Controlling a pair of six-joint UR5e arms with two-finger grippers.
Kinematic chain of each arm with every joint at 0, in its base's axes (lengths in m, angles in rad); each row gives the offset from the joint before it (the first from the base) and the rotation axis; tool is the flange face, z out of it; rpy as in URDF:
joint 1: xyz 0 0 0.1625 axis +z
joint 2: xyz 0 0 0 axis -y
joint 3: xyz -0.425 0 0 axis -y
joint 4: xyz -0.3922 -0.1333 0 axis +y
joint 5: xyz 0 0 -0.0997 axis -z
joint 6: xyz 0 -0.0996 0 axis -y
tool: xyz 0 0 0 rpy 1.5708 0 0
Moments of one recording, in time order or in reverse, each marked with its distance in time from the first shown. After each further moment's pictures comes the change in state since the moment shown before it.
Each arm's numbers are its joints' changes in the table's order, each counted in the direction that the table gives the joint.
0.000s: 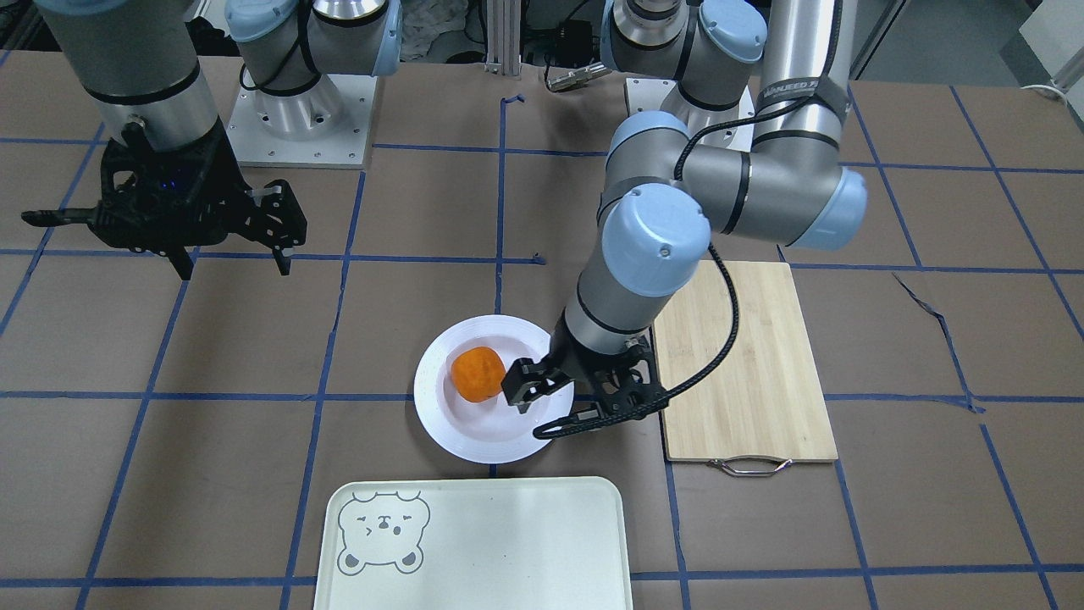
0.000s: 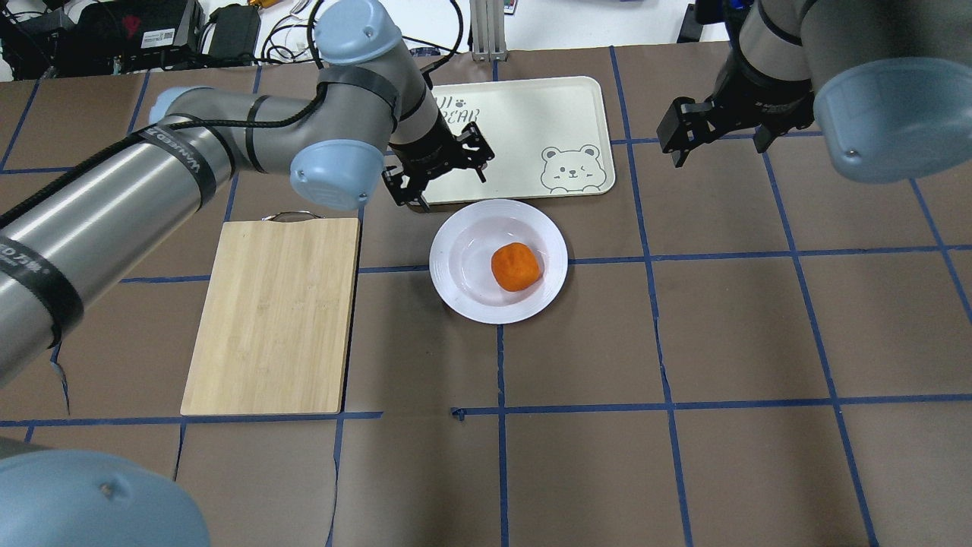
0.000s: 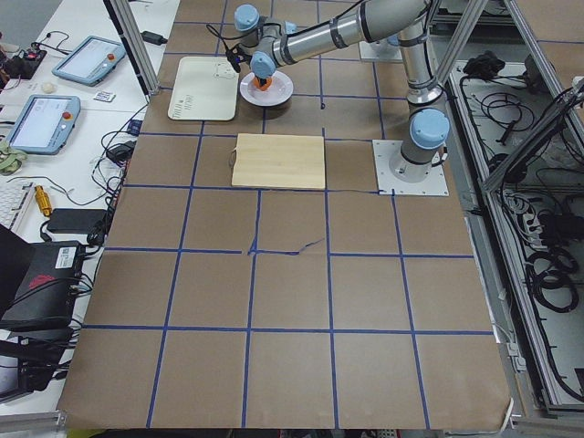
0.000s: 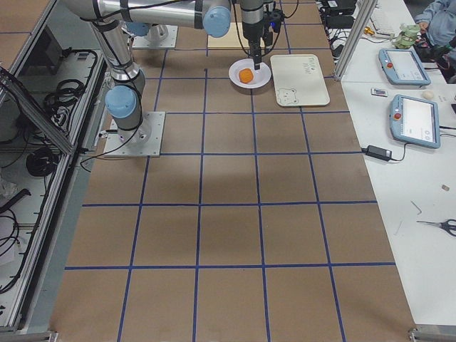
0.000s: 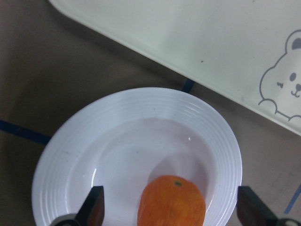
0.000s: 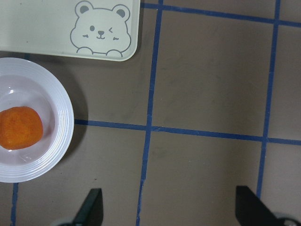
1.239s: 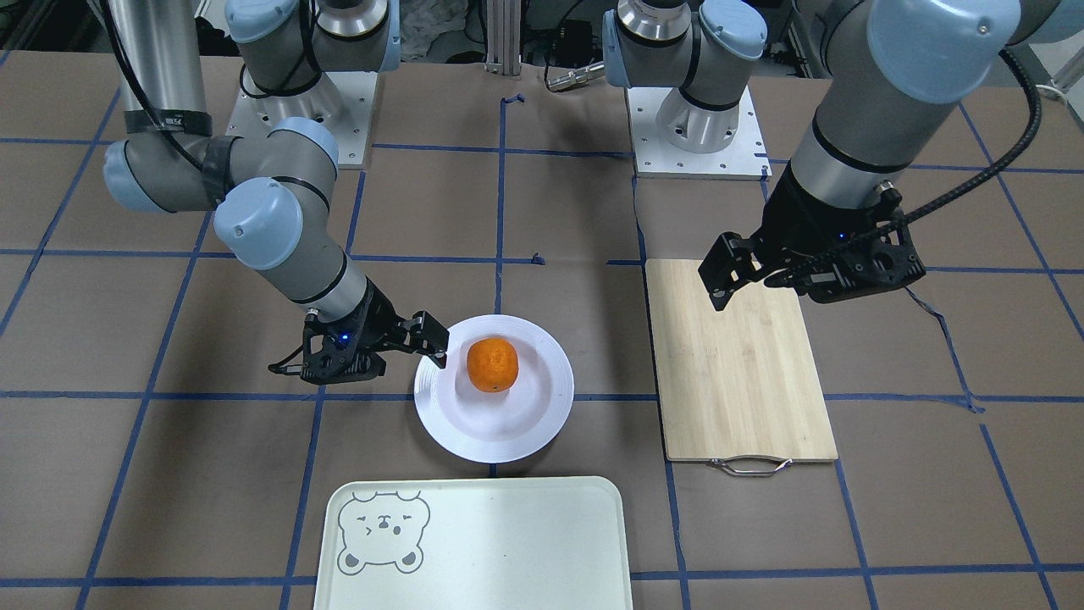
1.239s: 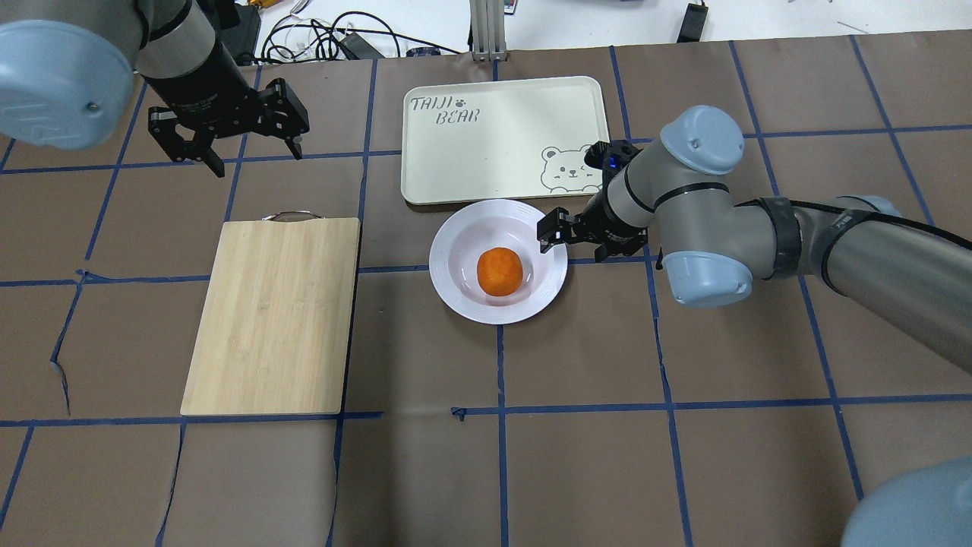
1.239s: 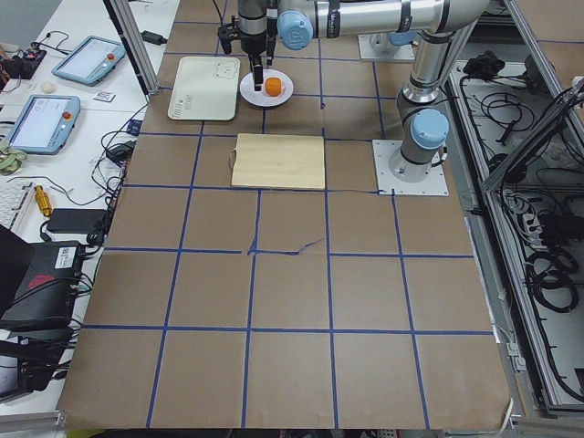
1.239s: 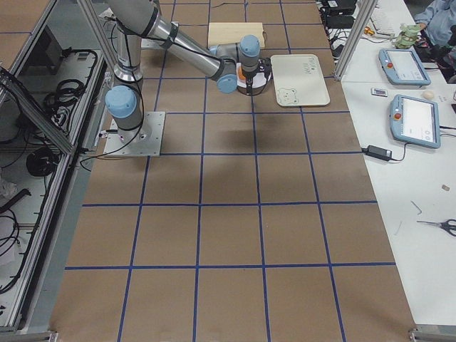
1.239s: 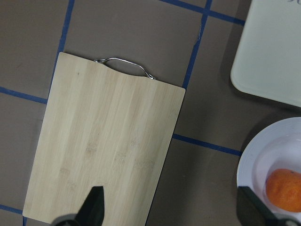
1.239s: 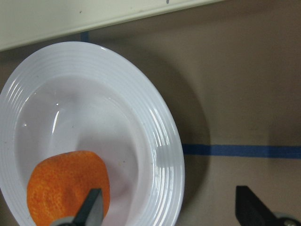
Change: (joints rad) left arm 0.222 0.290 0.013 0.353 0.152 0.347; right arm 0.072 0.303 0.319 0.618 0.394 0.275
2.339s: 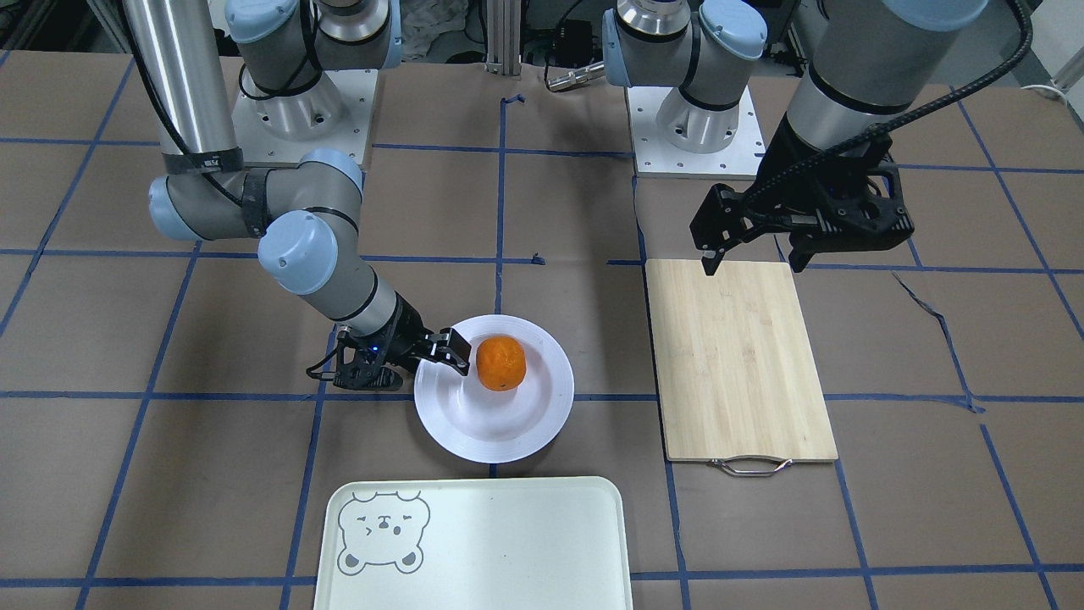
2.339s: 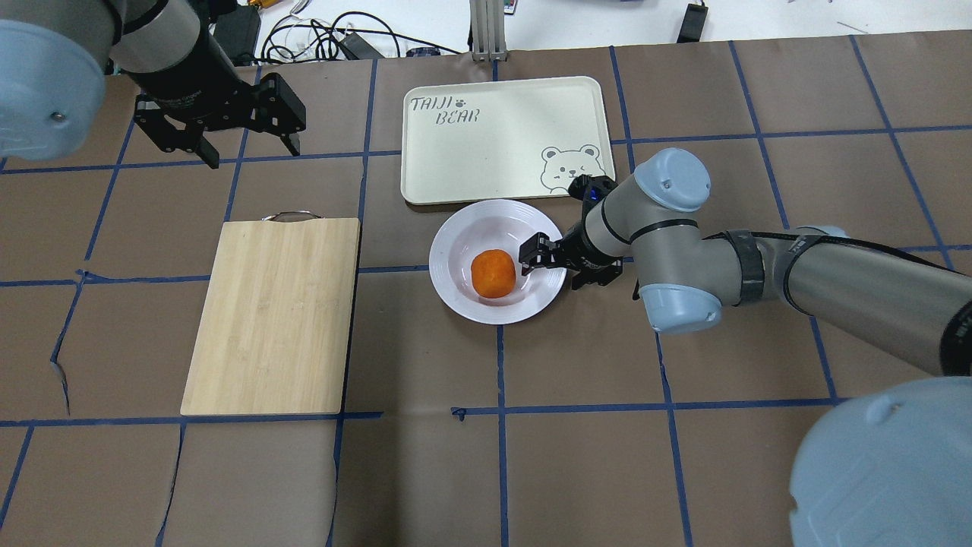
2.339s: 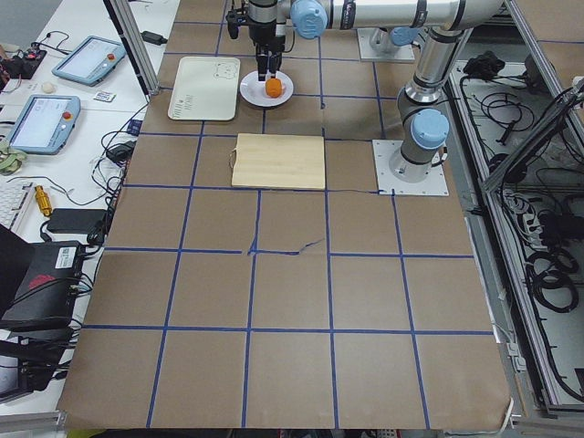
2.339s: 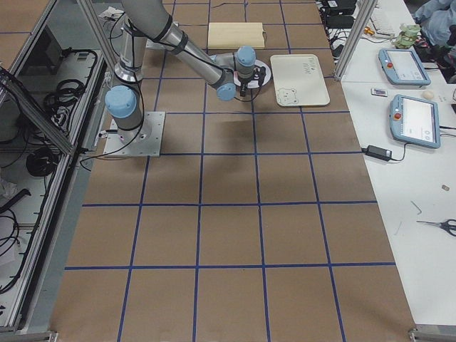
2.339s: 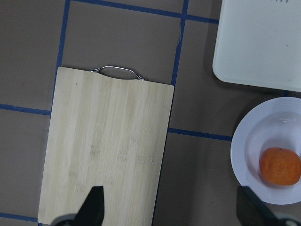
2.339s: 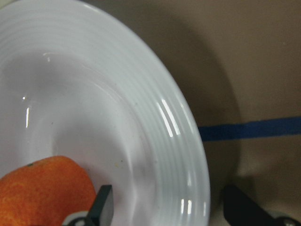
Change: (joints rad) left arm -0.007 0.064 -0.027 0.005 -0.019 0.126; right arm 0.033 0.093 0.046 0.112 0.041 0.161
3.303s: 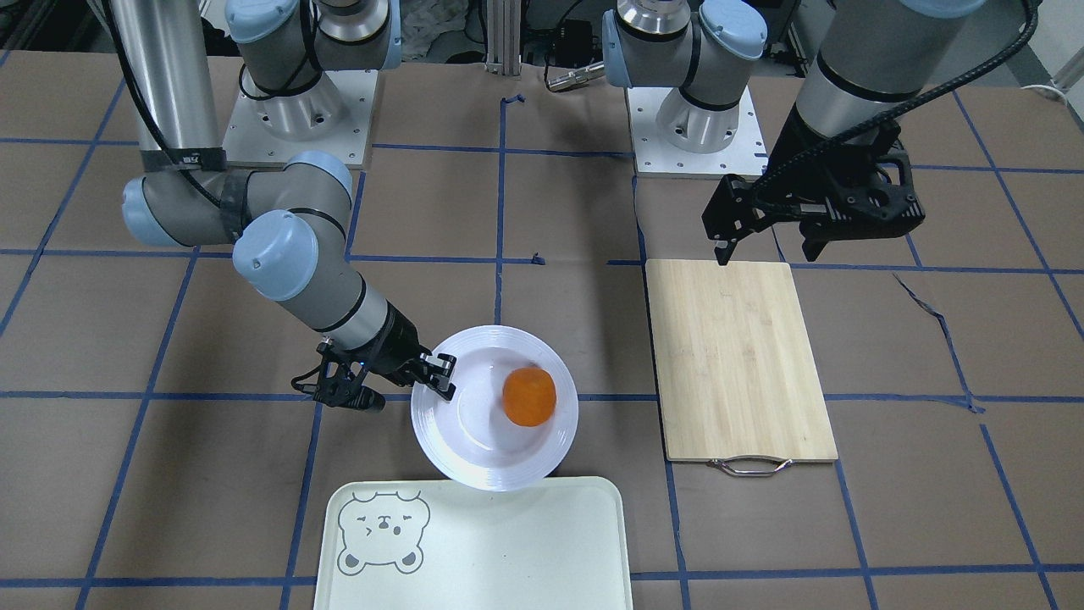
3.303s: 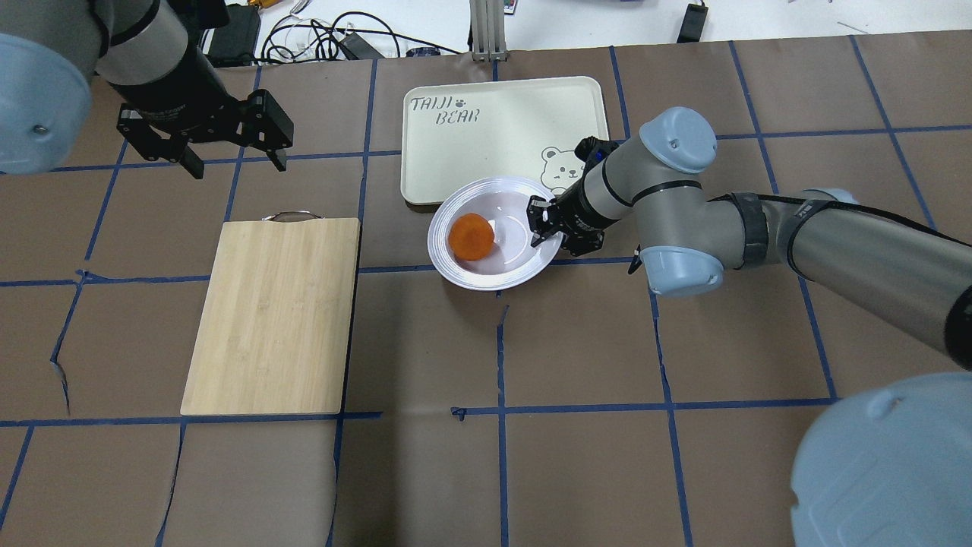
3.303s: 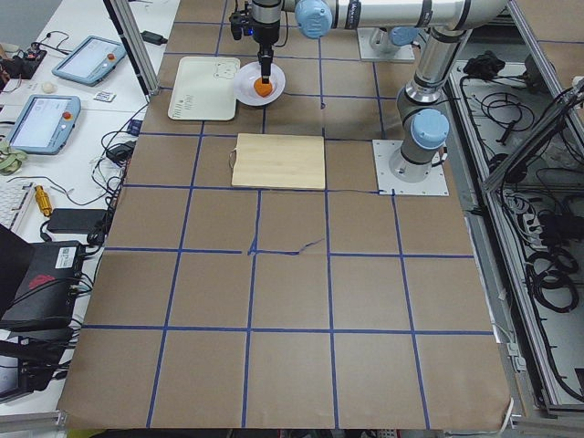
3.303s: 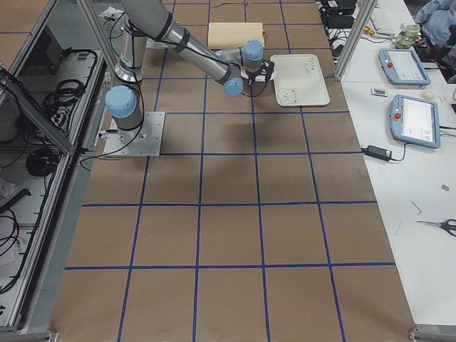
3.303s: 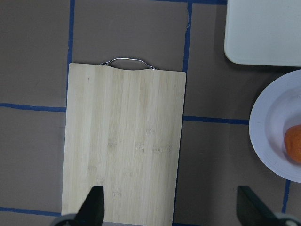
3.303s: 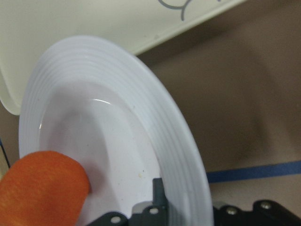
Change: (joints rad) left arm 0.010 0.020 -0.004 0.020 0.026 0.018; right arm -0.012 -0.008 -0.137 -0.059 0.054 0.148
